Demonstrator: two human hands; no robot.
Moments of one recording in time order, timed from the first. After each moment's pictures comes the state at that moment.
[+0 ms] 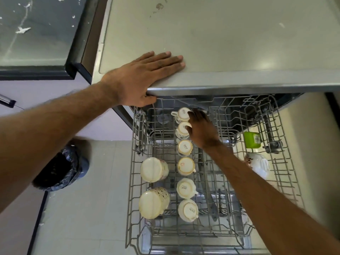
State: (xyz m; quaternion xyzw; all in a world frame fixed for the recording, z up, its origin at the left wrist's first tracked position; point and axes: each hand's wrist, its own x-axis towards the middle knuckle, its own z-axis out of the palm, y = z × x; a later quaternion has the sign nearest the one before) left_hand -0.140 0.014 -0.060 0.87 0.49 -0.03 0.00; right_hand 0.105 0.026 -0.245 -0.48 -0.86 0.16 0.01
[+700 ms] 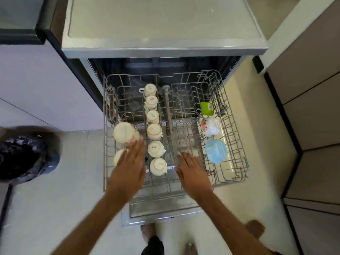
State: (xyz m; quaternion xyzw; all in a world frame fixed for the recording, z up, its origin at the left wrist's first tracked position) left_hand 0.023 -0.297 -0.194 0.71 0.68 0.11 0.15; right_hand 0.255 -0.244 -0.219 -0.53 -0.82 0.23 -0.06
